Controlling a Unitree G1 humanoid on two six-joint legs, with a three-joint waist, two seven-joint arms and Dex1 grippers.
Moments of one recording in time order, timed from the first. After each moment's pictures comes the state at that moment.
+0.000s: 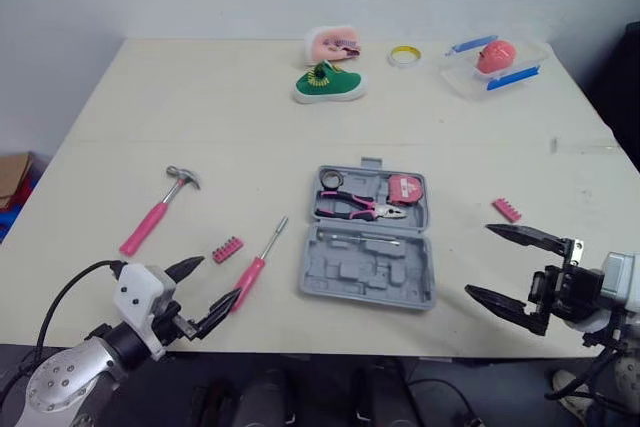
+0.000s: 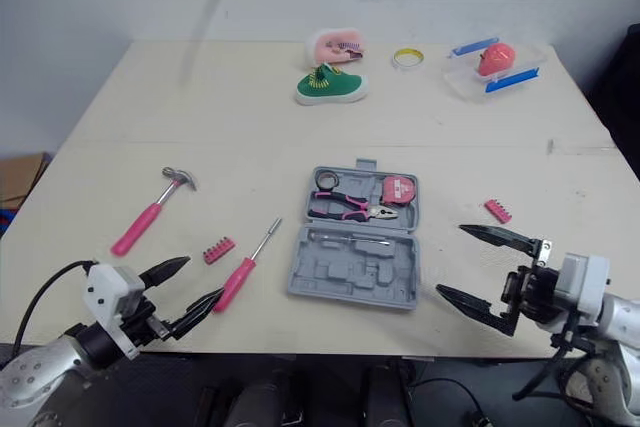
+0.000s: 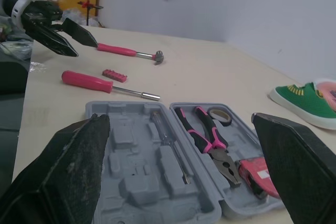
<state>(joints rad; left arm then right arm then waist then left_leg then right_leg) 0.44 0.47 0.37 -0.64 -0.46 0.34 -0.55 0.12 -0.68 -0.38 -0.19 0.70 -0.20 1.32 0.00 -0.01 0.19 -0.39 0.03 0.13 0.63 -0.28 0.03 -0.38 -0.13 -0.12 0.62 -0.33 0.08</state>
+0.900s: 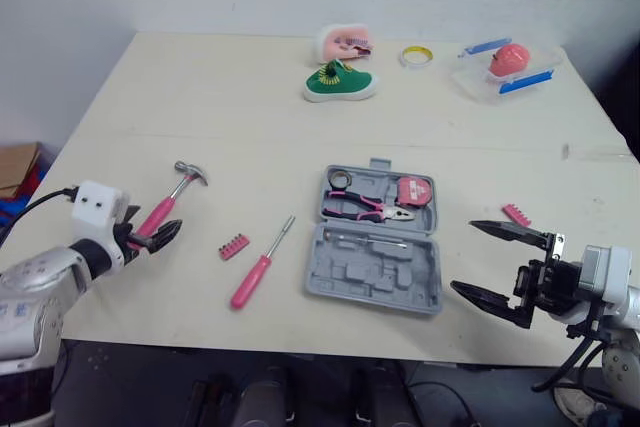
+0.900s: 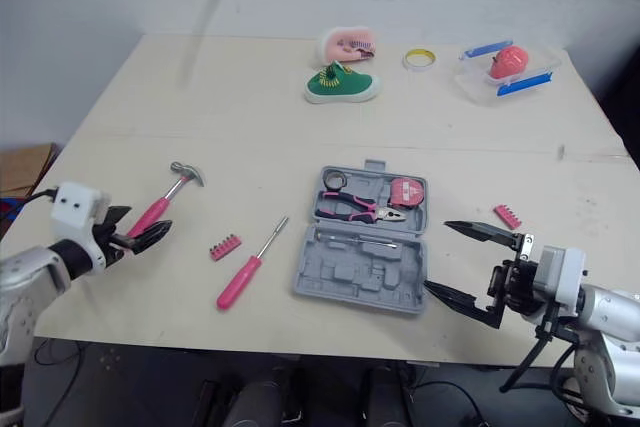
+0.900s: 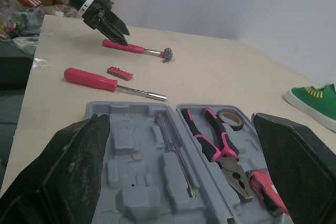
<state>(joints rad) -0.19 0.84 0.31 -0.07 -0.42 0.77 -0.49 0.12 -0.68 -0.33 -0.20 0.65 -0.19 1.28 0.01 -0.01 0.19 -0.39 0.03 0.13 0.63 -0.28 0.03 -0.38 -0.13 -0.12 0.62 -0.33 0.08</state>
